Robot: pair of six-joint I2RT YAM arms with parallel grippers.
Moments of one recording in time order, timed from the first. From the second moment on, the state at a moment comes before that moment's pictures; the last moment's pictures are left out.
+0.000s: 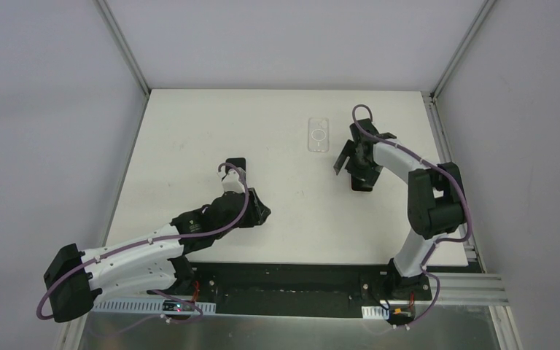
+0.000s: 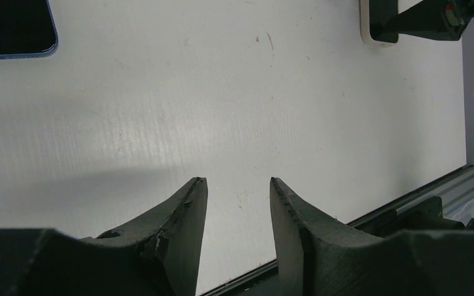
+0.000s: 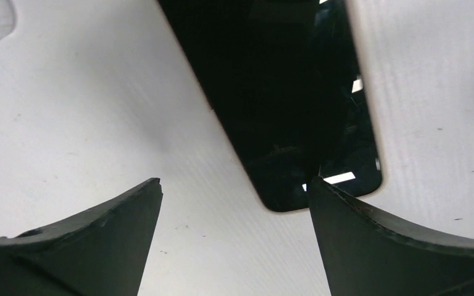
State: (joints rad) left arm -0.98 0.88 0.49 -0.18 -0.35 -0.90; right arm 0.28 1.77 1.18 -0.67 0.12 0.74
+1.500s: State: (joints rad) left arm -0.98 0.88 0.51 -0.18 -0.34 -0.90; right arm 0.21 1.78 1.18 -0.69 0.12 0.79
